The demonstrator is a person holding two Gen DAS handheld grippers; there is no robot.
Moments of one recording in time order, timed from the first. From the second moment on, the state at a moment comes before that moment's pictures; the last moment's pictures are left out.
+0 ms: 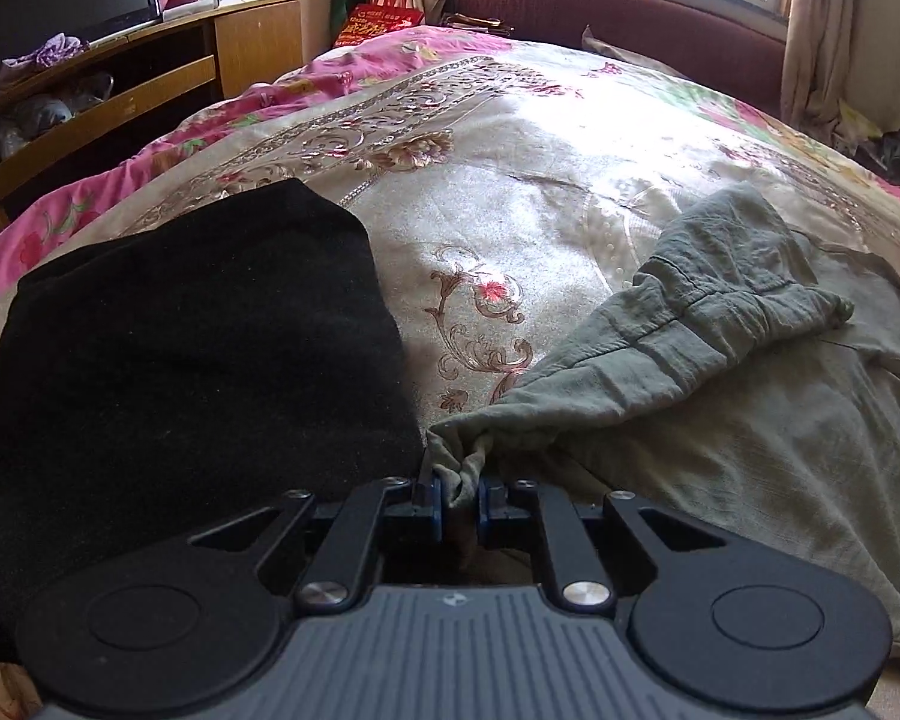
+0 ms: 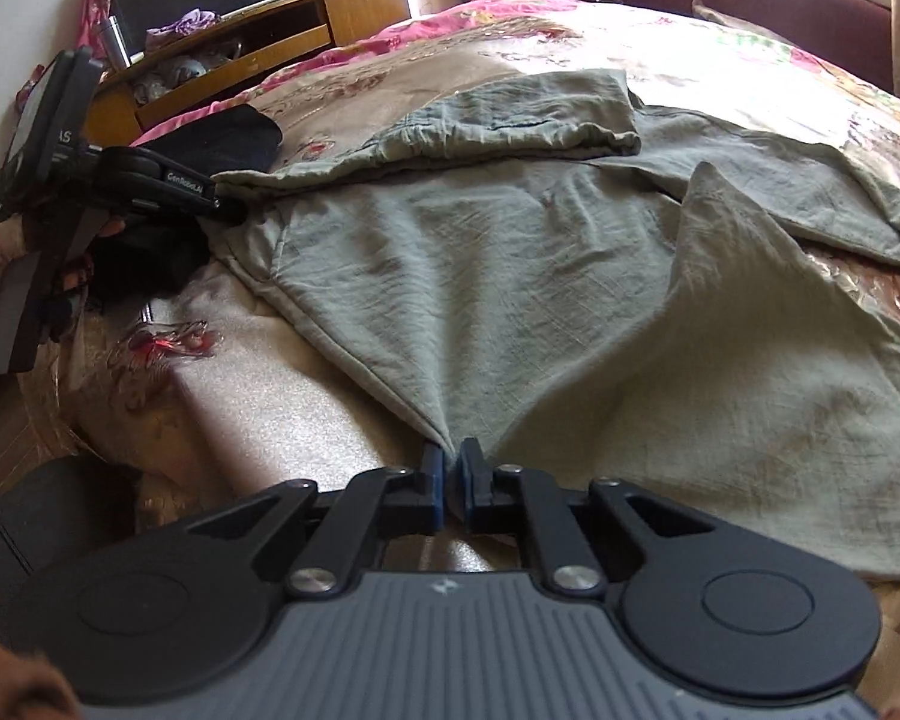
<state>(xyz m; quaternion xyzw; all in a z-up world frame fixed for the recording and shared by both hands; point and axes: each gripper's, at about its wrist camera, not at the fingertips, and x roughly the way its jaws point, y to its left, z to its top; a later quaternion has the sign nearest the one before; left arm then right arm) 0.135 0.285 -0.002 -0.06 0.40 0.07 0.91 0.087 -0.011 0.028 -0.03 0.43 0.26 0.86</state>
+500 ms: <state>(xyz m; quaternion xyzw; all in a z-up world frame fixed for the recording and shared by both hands) 0.094 0.215 0.040 0.00 0.31 0.05 0.95 0.058 -0.305 0.045 0.25 0.33 -0.18 0.89</state>
